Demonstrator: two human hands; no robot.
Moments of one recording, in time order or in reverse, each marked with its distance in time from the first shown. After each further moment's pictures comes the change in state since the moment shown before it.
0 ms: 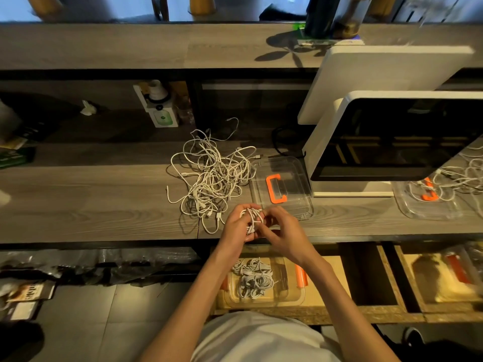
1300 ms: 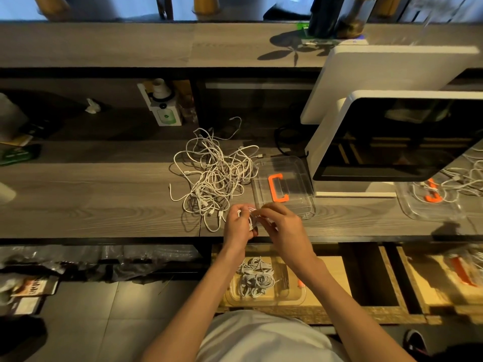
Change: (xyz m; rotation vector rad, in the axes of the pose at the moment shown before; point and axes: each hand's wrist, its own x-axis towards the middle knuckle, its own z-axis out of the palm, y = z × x) left_hand 0.011 -0.011 0.010 -0.052 0.221 -0.020; right_hand -0.003 -0.002 0.010 -0.256 0.172 -0.216
